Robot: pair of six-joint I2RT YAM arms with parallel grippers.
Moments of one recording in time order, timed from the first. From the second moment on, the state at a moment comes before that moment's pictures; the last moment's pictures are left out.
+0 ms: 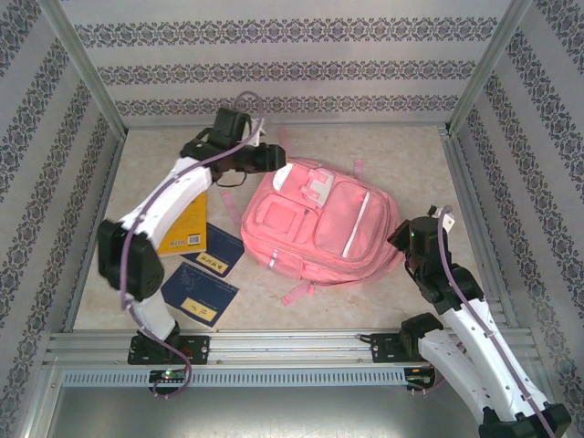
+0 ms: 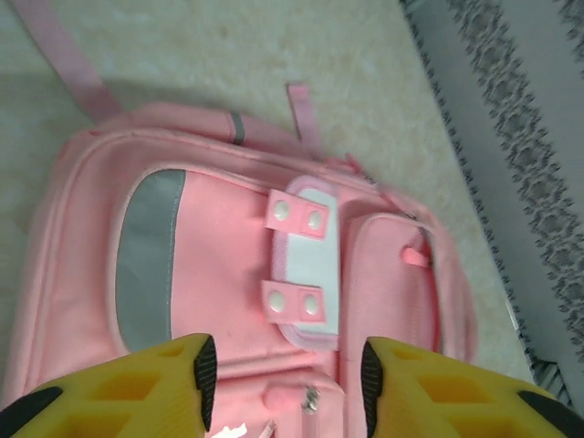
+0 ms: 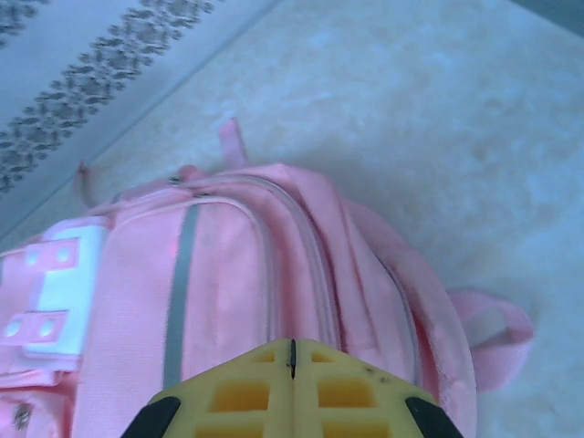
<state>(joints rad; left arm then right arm) -0.38 1.70 1.62 -0.62 0.40 -0.43 0.31 0.62 0.64 -0.60 0.29 0.78</state>
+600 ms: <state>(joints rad) -0.38 1.03 0.85 -1.08 -0.02 -0.94 0.83 1.57 1.04 -0.49 -0.30 0.41</state>
